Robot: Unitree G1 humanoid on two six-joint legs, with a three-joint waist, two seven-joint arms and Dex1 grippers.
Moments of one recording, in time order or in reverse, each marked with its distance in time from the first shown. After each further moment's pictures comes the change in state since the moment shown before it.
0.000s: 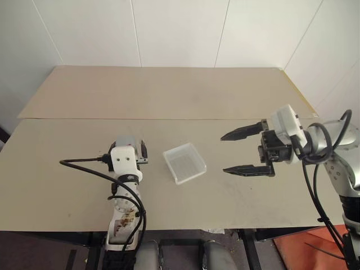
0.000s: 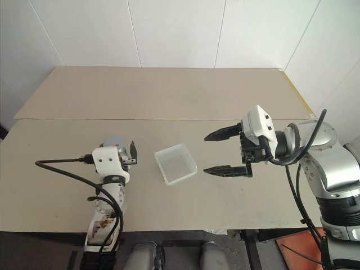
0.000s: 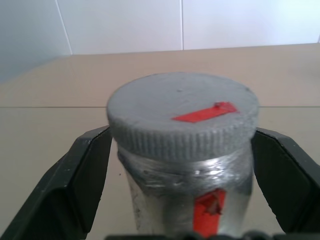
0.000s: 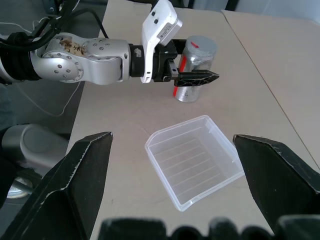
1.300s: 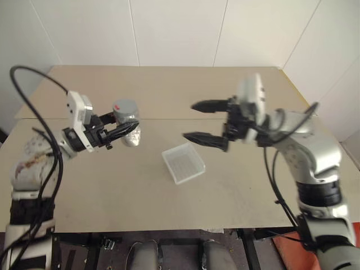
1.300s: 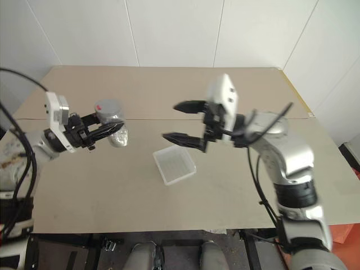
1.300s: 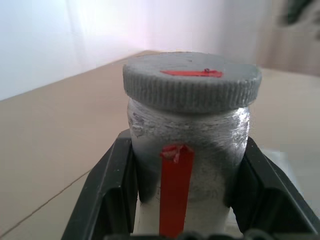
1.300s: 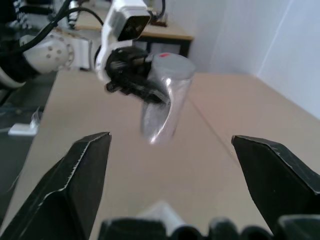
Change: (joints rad) left arm -0.487 0.783 0.183 0.300 -0.772 0.275 -1.292; right arm -0.257 0.391 0.119 0.001 -0.035 0.188 -0.433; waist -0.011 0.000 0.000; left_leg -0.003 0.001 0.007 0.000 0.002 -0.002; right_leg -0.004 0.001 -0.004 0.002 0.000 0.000
